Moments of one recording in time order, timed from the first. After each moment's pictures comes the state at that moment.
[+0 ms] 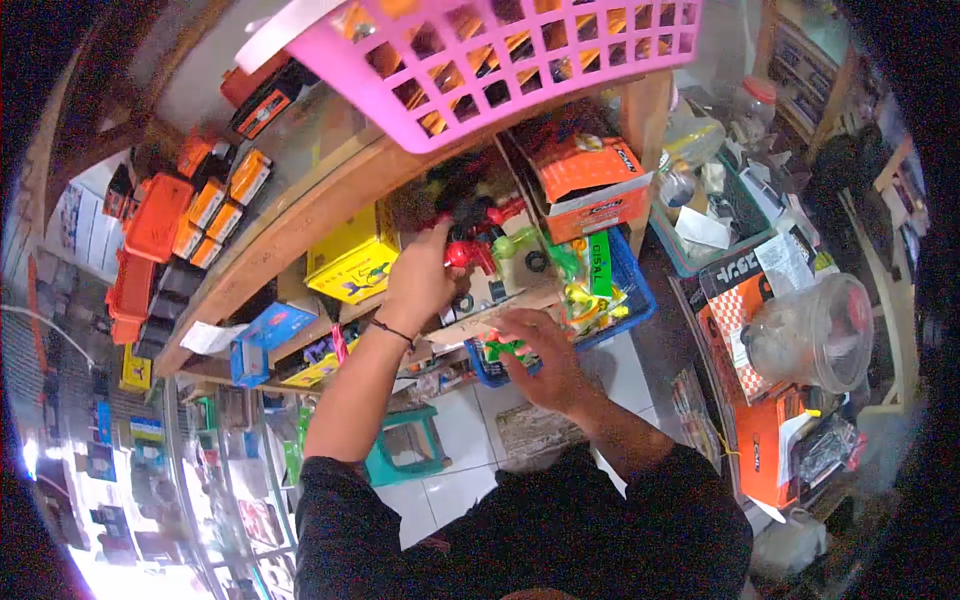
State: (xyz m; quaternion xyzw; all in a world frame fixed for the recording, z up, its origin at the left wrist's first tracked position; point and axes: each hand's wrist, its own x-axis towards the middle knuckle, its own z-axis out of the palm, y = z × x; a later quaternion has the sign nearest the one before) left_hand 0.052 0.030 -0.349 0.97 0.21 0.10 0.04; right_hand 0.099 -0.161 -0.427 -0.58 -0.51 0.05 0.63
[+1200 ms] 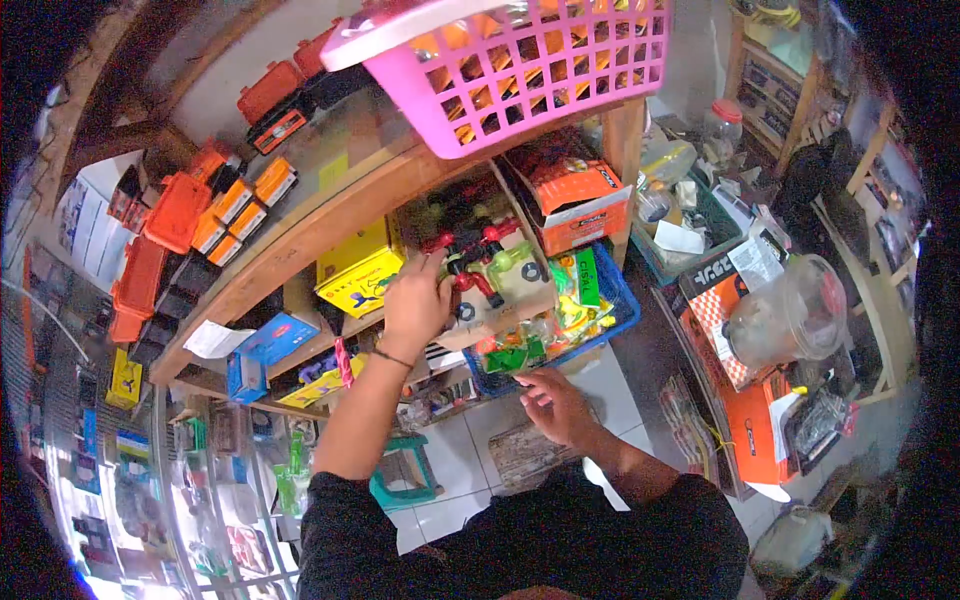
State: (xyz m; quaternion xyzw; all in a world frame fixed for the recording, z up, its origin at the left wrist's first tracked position) left_hand 0.016 0.020 -0.349 0.96 0.16 0.24 0.00; right_hand 0.050 -0.206 -0.478 -0.63 -0.46 0.18 0.60
